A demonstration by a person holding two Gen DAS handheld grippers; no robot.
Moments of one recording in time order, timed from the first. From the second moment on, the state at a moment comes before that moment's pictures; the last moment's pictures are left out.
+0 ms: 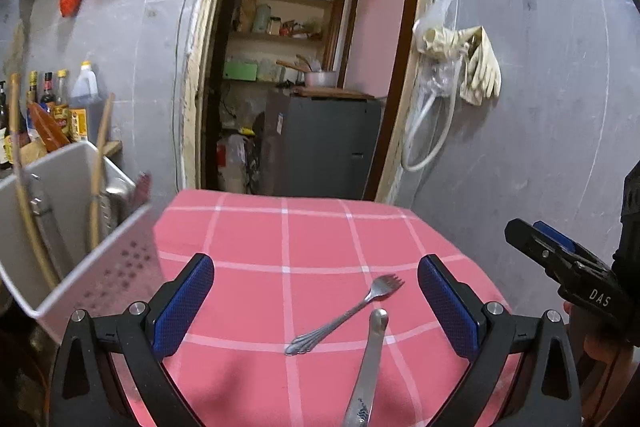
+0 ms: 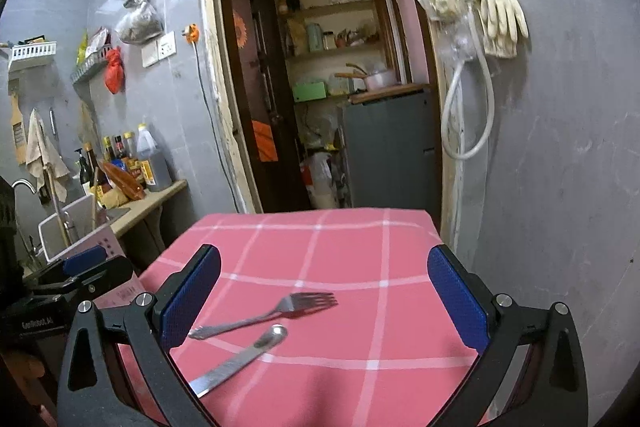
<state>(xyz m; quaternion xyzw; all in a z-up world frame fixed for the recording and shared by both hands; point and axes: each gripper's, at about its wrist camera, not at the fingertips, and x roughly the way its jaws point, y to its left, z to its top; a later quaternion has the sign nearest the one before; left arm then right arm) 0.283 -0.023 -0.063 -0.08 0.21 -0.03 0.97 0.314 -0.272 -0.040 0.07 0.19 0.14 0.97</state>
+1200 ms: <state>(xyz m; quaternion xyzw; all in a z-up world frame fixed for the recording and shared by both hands) 0.383 -0.063 -0.159 0.00 0.43 -0.13 0.89 0.367 -0.242 -0.126 0.07 0.34 0.21 0.91</state>
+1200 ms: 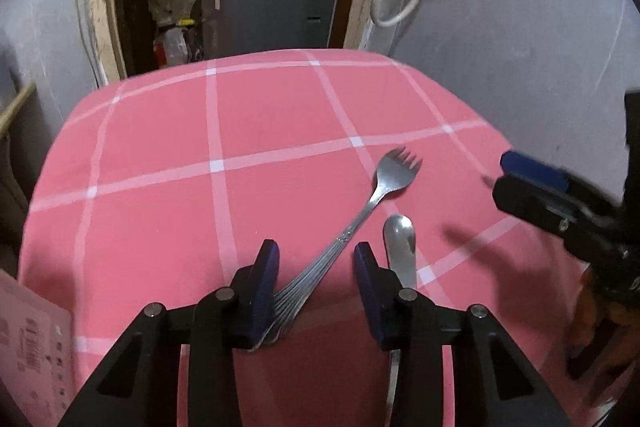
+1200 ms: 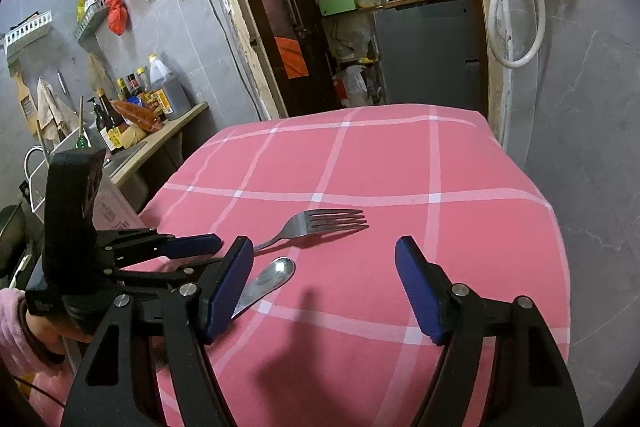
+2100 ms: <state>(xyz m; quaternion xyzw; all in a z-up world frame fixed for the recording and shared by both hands) 0.305 -0.014 -0.152 -0.10 0.47 -0.04 0.87 0.371 -0.157 -0.151 -0.05 0.46 0.18 0.87</state>
